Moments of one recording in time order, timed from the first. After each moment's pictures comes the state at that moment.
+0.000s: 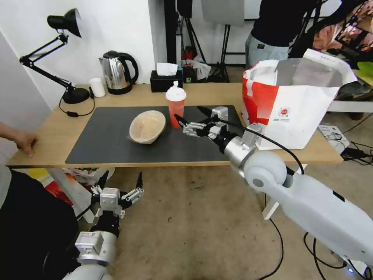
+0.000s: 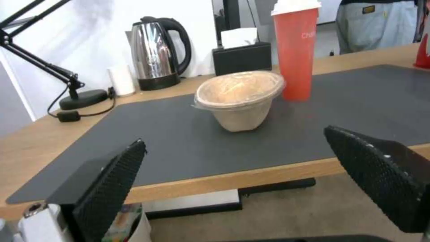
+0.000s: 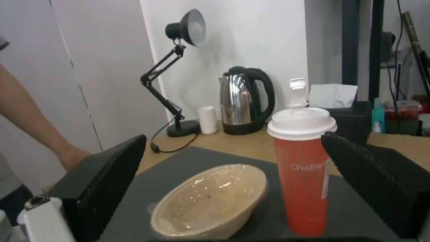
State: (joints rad) left arm 1.80 -1.50 -0.55 -2.30 0.00 0.00 0.00; right arm -0.54 0.83 -0.27 1.99 1.01 -0.09 0.18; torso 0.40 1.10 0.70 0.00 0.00
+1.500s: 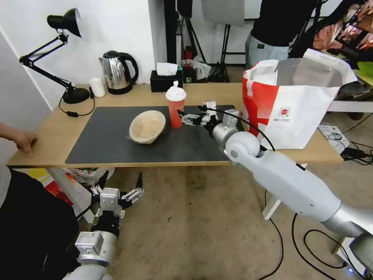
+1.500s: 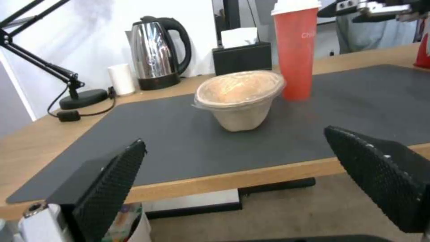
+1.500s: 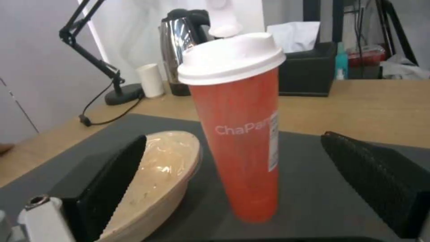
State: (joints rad) left arm 1.80 -1.50 -0.55 -2.30 0.00 0.00 0.00; right arm -0.34 1.01 -0.41 1.60 1.06 -0.16 0.21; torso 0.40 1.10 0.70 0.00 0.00
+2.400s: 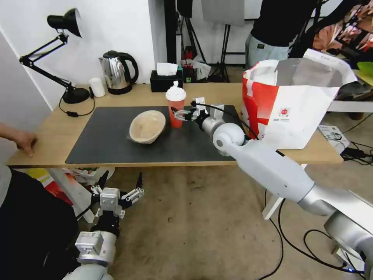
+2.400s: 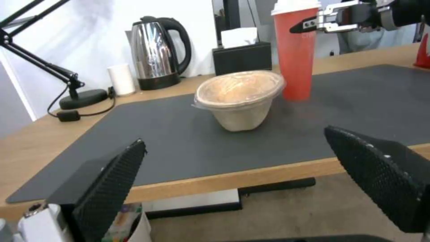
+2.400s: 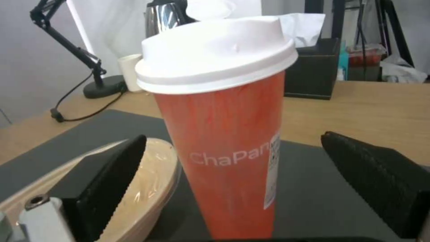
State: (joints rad) left arm 1.80 -1.50 -0.55 -2.30 0.00 0.00 0.00; right arm -0.22 1.13 -0.47 1.37 1.03 -0.16 0.17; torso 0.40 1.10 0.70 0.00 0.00
